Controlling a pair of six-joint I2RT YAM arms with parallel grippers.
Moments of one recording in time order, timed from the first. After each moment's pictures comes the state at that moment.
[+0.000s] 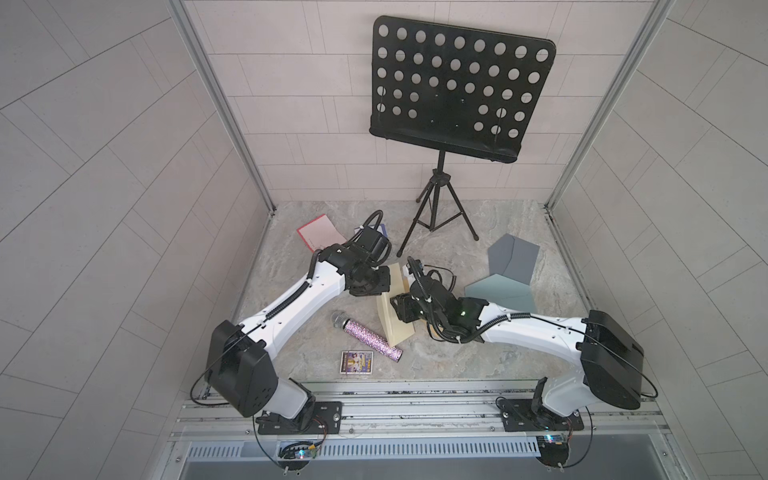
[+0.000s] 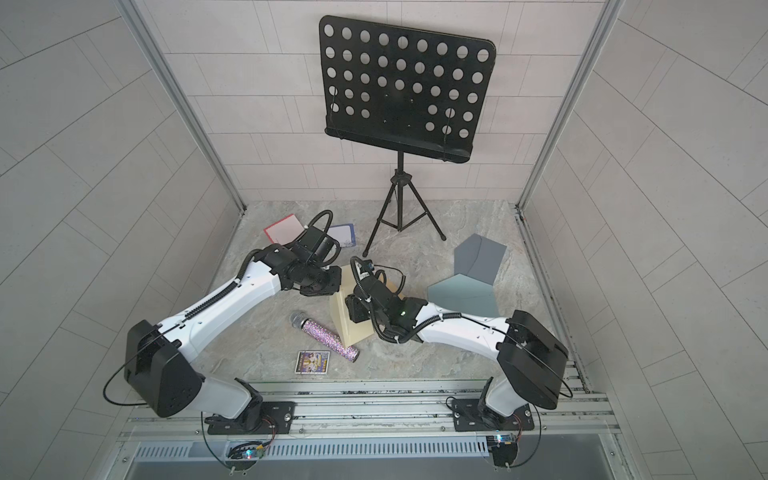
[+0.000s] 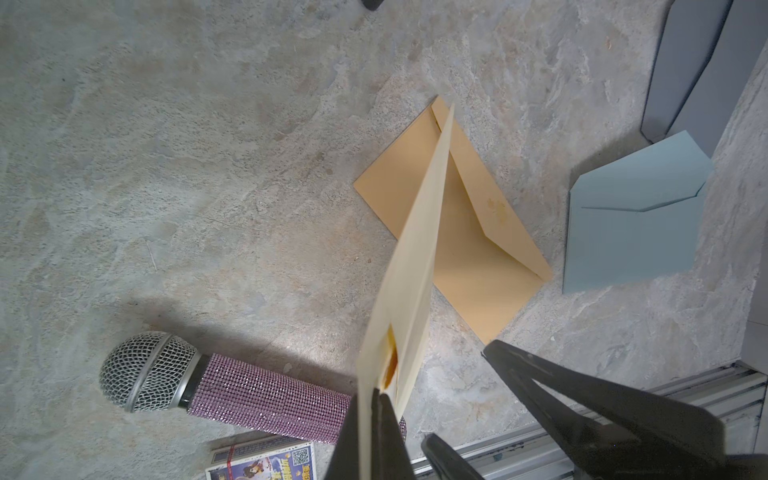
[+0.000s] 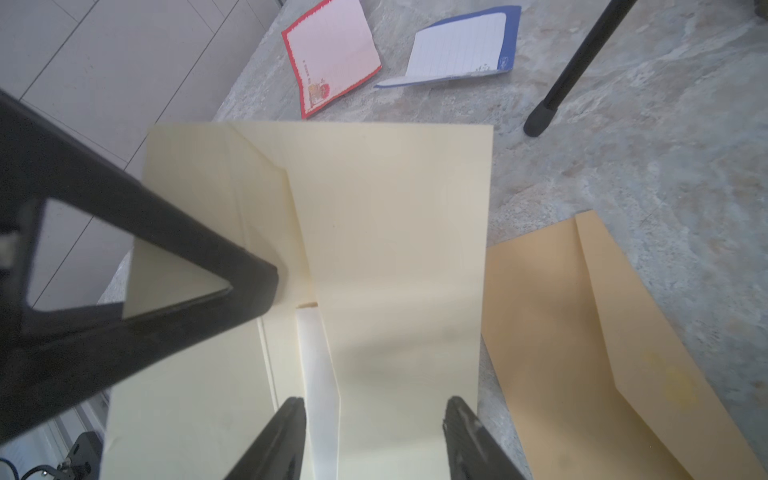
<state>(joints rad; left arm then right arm) -0.57 1.48 1.30 -0.98 0.08 -0.58 0.96 1.52 0.98 -0.09 0.20 0.63</state>
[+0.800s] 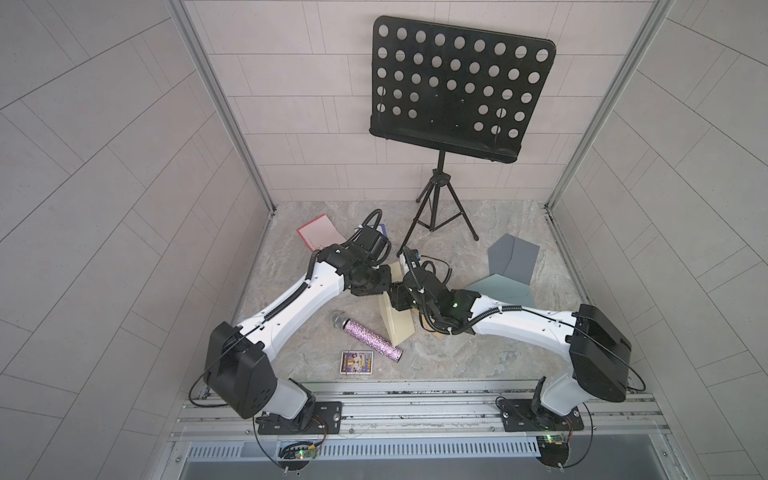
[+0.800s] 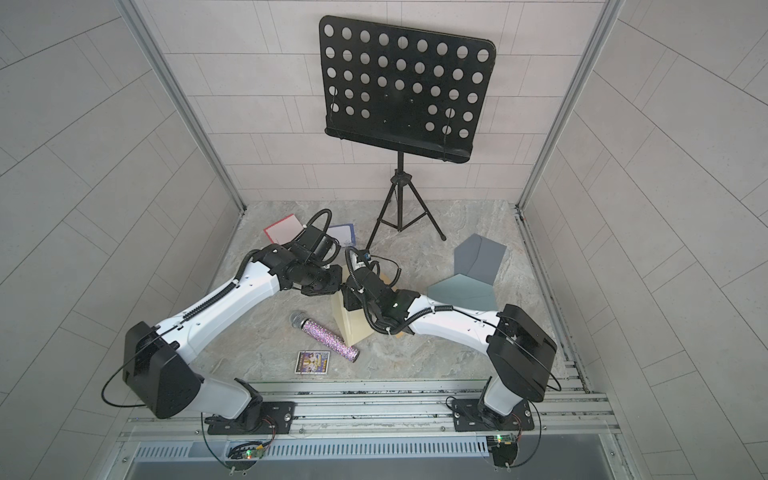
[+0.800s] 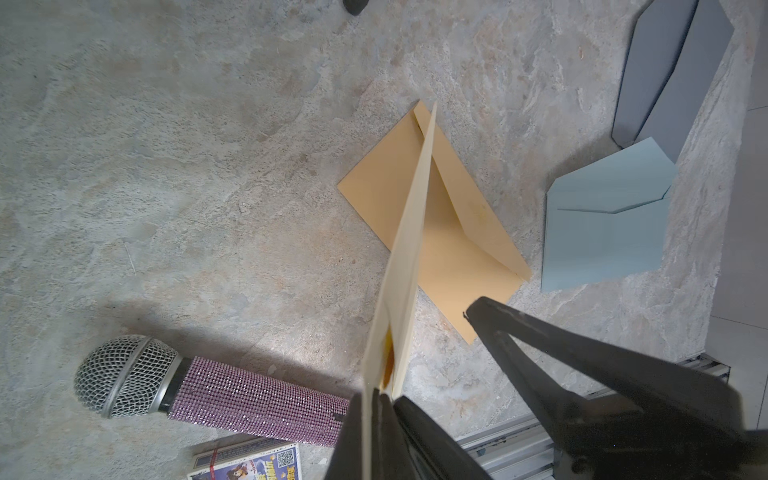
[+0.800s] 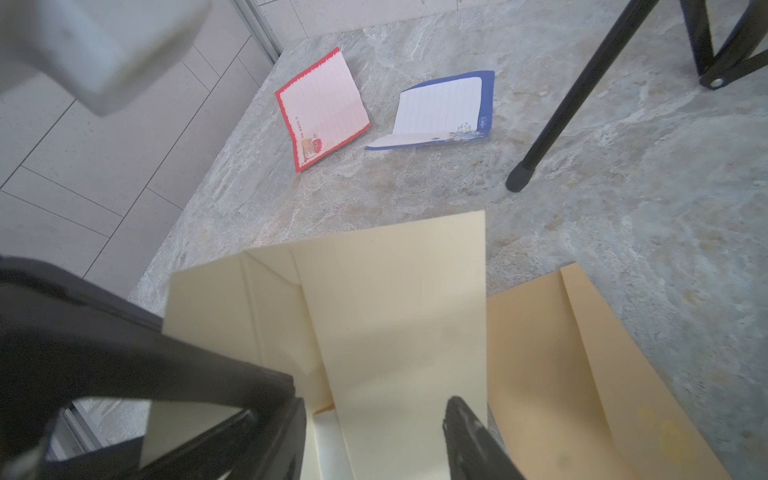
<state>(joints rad) -0.57 1.47 1.30 -0.96 0.11 -0.59 0.95 1.59 1.08 -0.10 0.26 0.64</state>
